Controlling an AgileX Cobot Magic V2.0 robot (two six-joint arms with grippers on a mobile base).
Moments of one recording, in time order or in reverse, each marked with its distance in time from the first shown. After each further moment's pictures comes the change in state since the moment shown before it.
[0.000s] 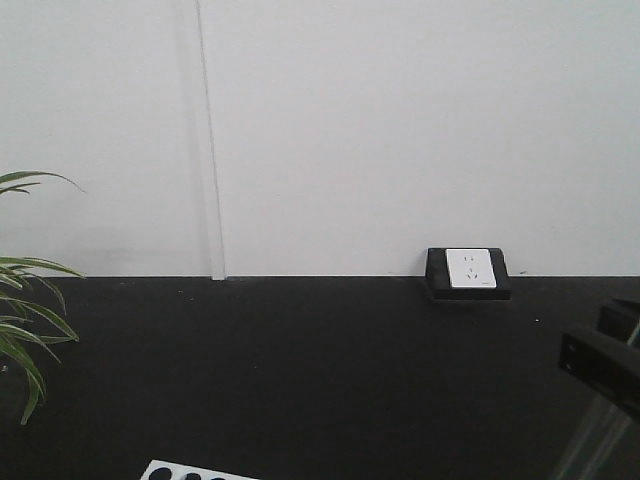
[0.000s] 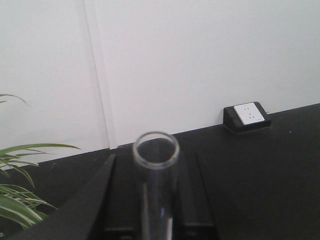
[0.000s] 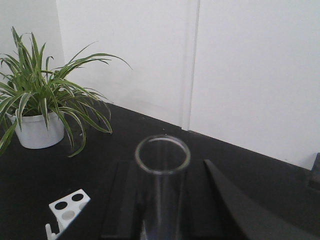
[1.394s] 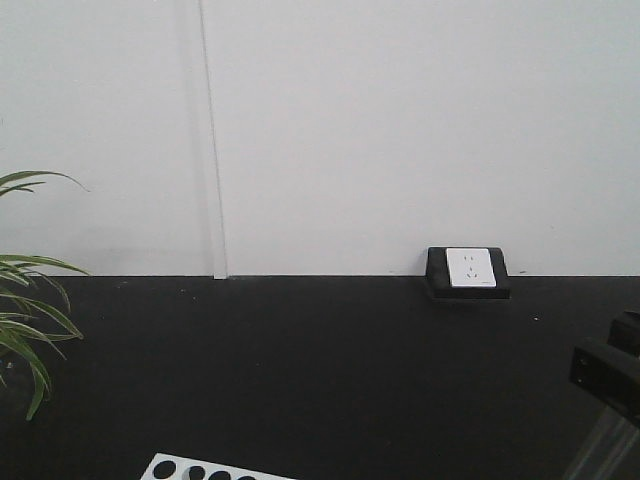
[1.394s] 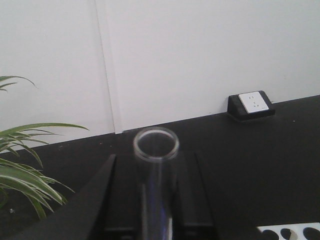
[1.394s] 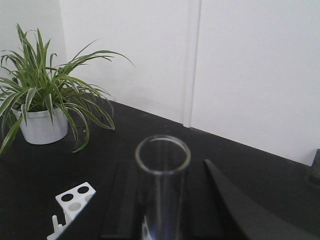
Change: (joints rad) left arm 0.000 -0.023 0.000 0.000 0.067 -0.007; right arm 0.000 -0.023 0.013 0.000 0.005 0.000
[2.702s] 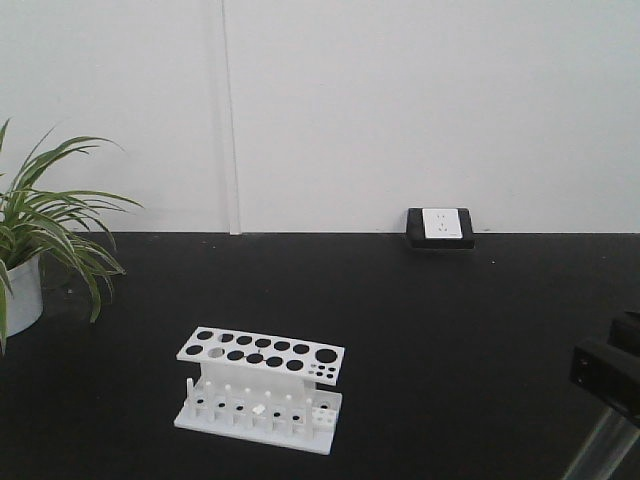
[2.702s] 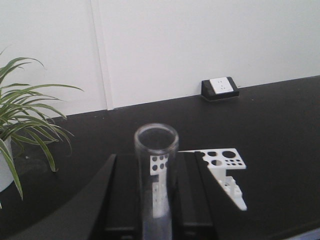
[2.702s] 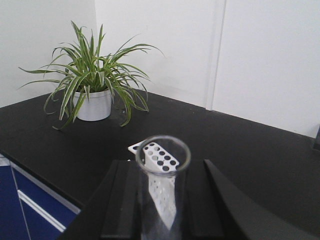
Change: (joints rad) left arm 0.000 0.000 0.000 0.000 0.000 0.000; right arm 0.000 0.000 0.000 0.000 0.000 0.000
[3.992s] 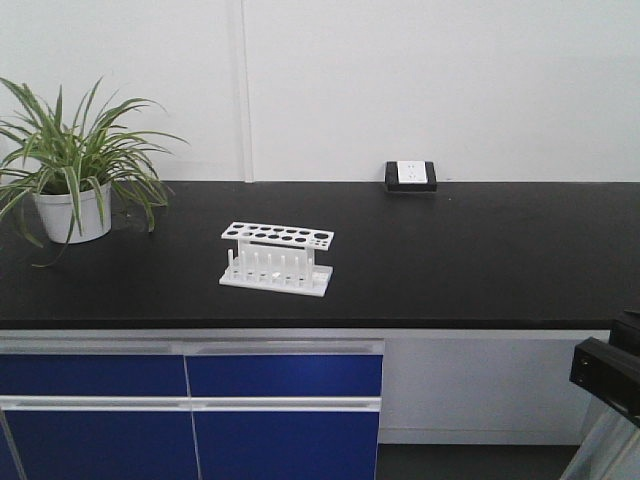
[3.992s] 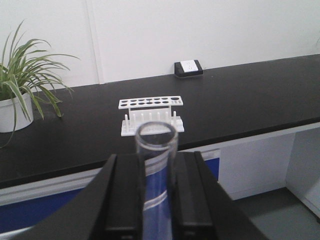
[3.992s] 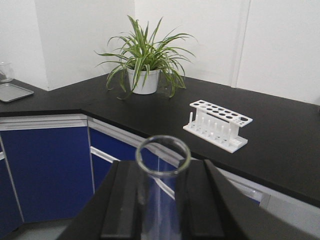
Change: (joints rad) left arm 0.000 0.000 0.000 0.000 0.000 0.000; right arm 0.000 0.000 0.000 0.000 0.001 0.000
